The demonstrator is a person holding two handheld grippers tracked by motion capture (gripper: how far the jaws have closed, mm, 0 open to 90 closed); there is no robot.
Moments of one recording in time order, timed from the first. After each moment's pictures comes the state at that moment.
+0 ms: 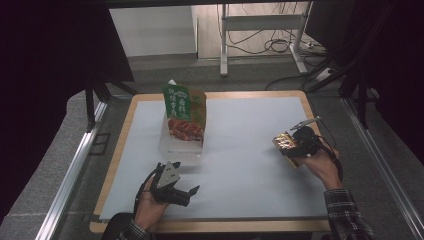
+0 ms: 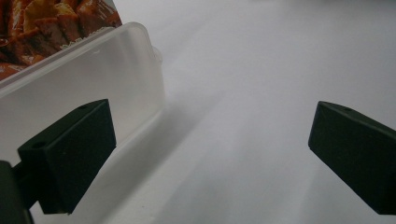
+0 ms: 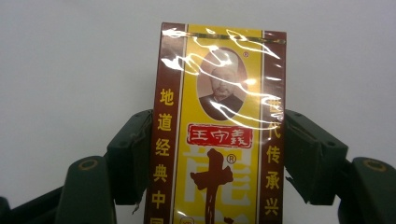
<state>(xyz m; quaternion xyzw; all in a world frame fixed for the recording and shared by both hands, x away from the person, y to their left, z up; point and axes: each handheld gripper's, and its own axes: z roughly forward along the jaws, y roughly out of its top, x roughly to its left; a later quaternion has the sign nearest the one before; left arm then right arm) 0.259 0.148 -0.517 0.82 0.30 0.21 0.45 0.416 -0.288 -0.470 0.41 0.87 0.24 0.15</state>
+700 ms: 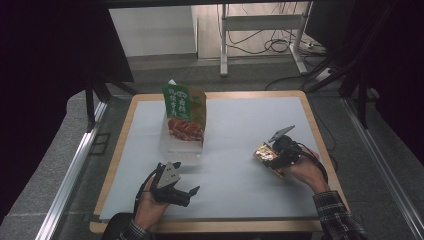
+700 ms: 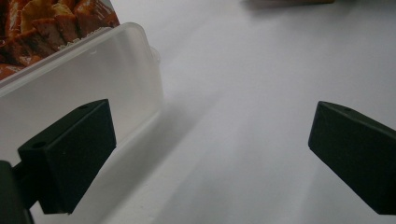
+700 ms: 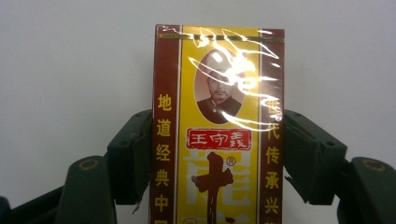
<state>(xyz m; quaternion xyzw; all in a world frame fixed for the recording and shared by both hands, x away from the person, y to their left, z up) 0.259 0.147 -0.517 0.82 0.30 0.21 0.44 0.401 -0.236 -0.490 0.30 0.92 0.23 0.10</state>
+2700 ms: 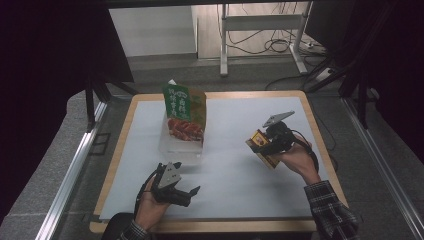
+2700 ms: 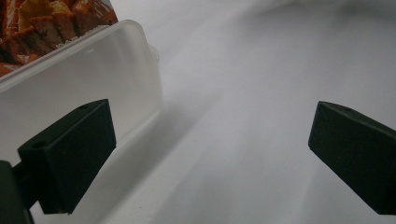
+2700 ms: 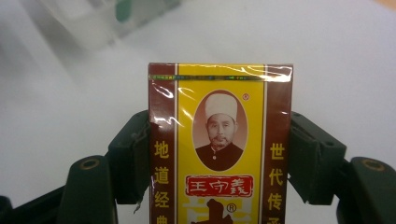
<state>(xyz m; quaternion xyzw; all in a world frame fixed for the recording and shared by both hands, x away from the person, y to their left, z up) 0.259 0.145 -0.518 0.82 0.30 0.21 0.44 0.407 -0.206 -0.440 0.29 0.89 0.33 0.11</state>
